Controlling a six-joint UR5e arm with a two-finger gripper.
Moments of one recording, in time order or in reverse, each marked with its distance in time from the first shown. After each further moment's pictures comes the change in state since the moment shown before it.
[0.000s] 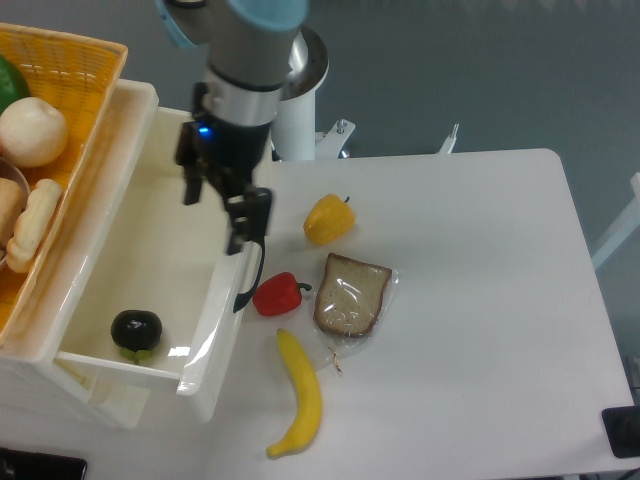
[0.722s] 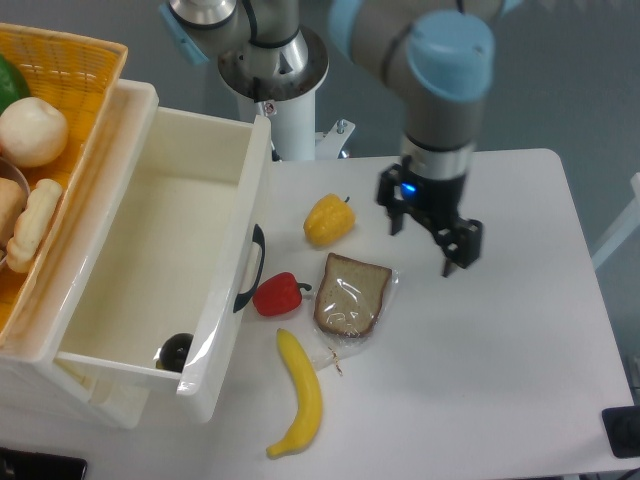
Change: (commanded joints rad) arm 0.238 -0.282 0.055 0.018 0.284 0.394
